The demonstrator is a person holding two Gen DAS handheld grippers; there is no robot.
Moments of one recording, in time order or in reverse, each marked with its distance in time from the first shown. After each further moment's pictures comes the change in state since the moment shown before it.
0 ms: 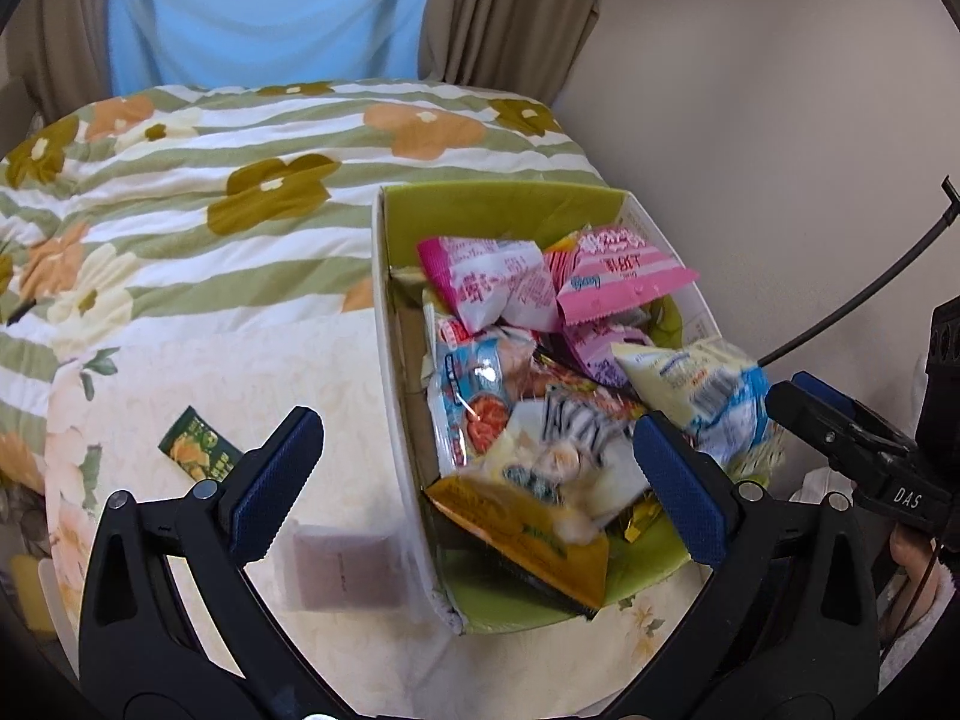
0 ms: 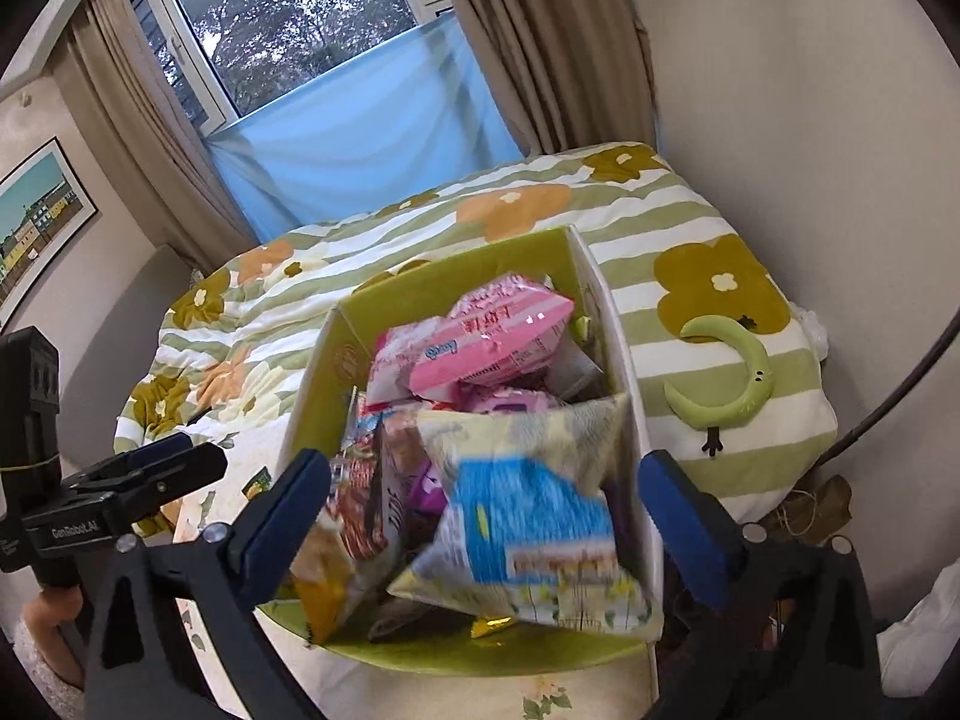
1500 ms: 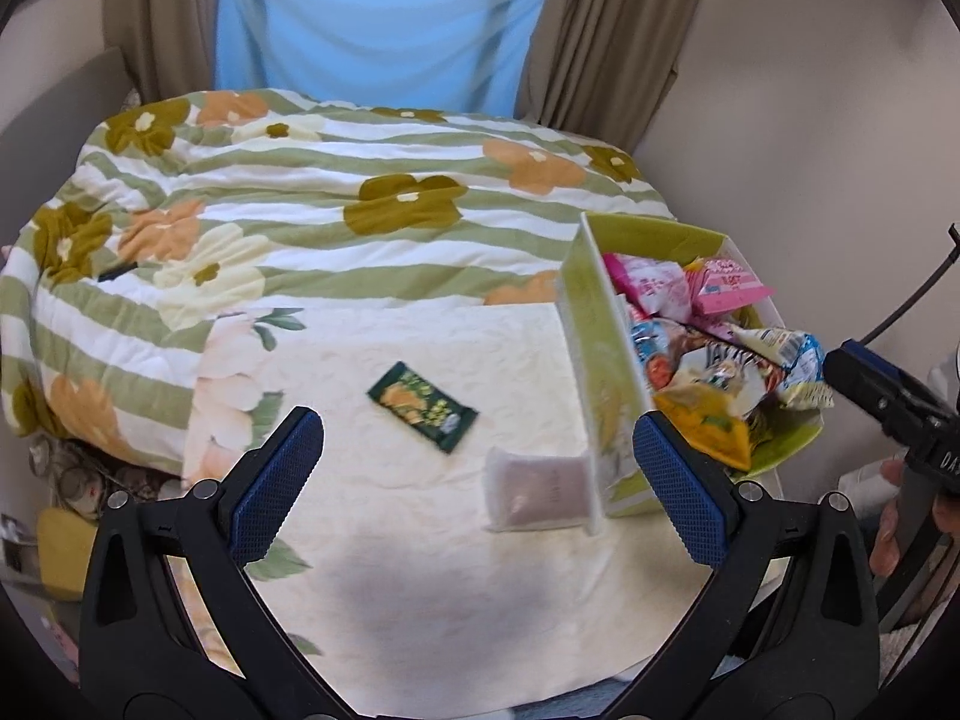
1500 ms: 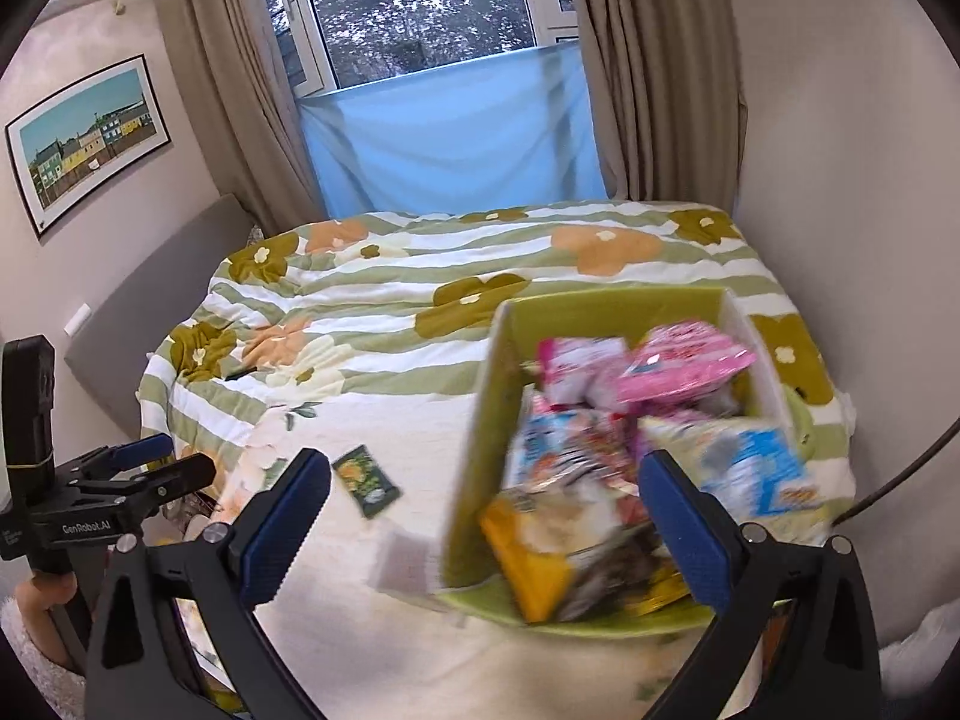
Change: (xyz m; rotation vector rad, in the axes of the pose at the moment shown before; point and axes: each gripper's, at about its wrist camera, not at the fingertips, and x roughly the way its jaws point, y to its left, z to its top) left arm -0.128 0.150 -0.061 -0.088 -0.099 0.114; right arm -0.027 0.157 -0.027 -0.203 -0.050 0.036
